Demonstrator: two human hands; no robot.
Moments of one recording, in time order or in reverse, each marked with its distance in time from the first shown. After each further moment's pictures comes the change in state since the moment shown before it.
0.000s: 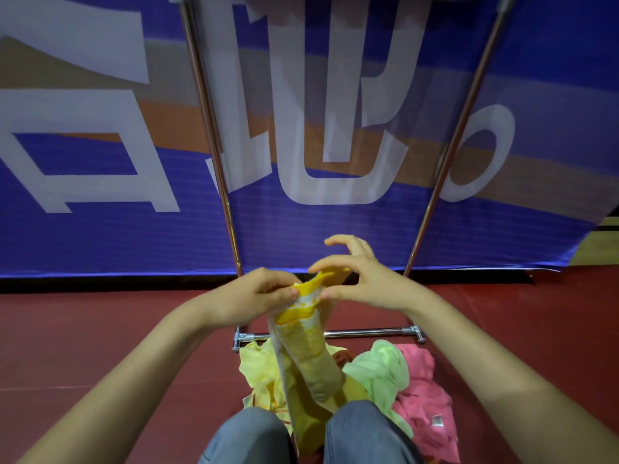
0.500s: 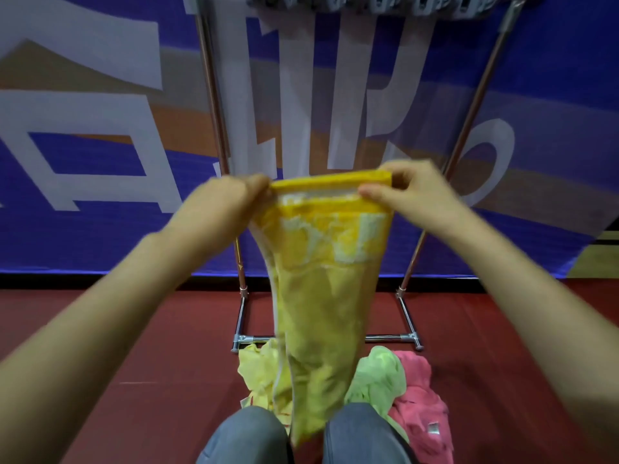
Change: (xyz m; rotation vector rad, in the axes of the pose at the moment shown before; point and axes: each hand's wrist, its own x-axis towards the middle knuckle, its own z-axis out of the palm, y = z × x) left_hand -0.005 0.049 -0.068 0.876 0.676 0.216; right_hand 0.009 -0.052 -0.090 0.054 0.459 -0.153
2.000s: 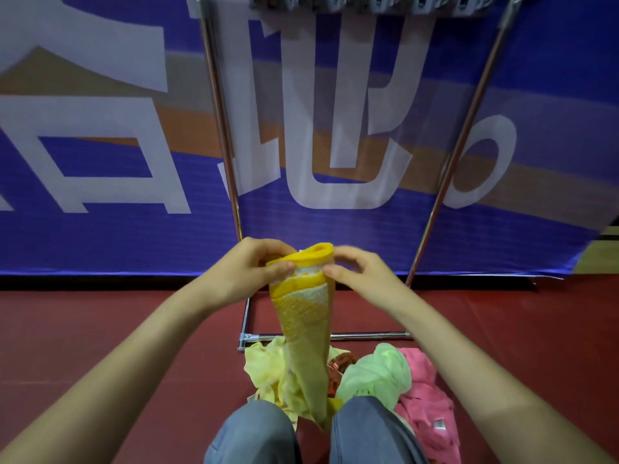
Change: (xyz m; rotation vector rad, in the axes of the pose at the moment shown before) left_hand -0.045 0.023 0.027 -0.796 -0.403 -0.352; right_hand -0.063 0.032 0.088 0.379 -0.163 0.242
